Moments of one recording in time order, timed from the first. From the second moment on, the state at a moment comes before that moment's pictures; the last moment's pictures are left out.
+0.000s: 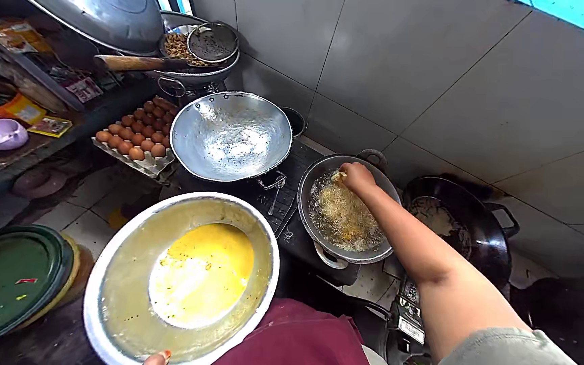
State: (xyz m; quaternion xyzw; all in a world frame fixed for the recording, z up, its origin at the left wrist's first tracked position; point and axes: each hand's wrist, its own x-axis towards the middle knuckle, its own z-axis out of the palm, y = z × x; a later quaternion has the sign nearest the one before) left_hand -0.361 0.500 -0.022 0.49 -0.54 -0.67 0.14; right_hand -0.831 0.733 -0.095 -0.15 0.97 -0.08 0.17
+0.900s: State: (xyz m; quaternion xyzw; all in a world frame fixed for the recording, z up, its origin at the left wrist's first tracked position) left_hand -0.367 0.513 -0.050 0.03 -0.58 -0.74 -0.35; right_hand -0.326 0.819 -0.042 0.38 0.69 -0.62 0.01
